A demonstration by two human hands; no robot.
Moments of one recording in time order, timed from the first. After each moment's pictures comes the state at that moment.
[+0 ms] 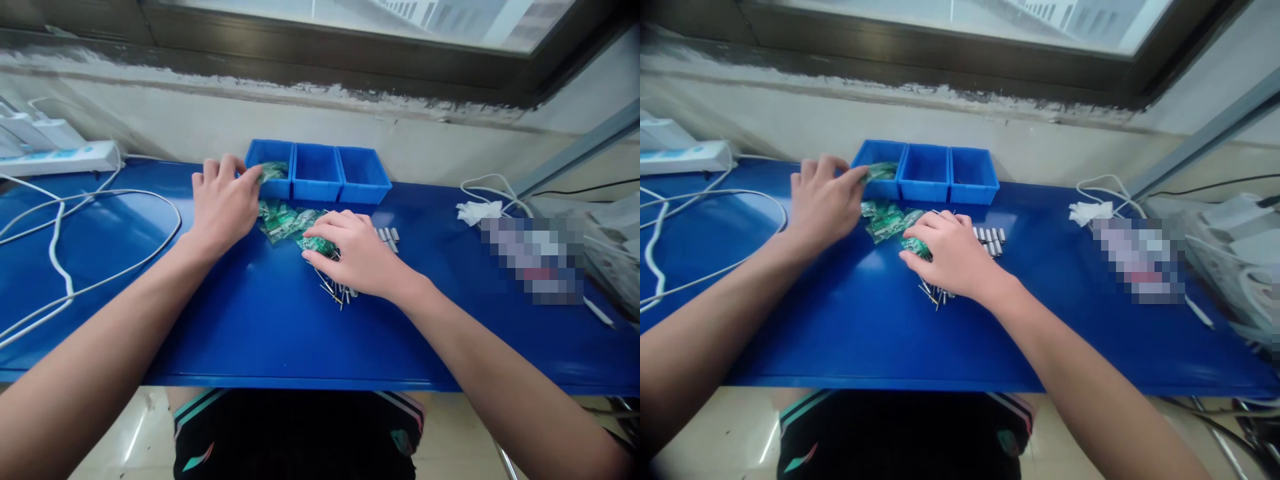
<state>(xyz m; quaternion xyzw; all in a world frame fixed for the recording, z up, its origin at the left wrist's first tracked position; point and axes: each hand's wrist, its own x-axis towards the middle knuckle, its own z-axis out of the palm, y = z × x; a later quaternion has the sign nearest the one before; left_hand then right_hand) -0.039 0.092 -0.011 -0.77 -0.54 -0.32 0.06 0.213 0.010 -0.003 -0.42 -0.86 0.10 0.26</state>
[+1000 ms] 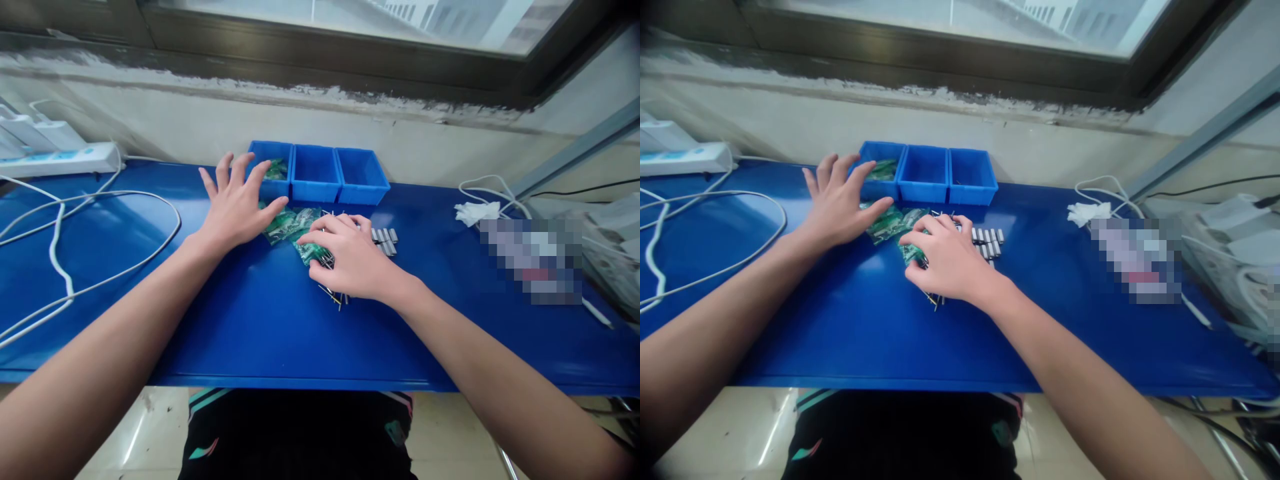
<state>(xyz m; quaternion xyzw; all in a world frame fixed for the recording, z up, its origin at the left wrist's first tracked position) -0.029 0.091 -0.017 -0.78 -0.55 -0.29 -0.01 0.207 0.005 -0.006 -0.46 -0.86 0.09 0.21</state>
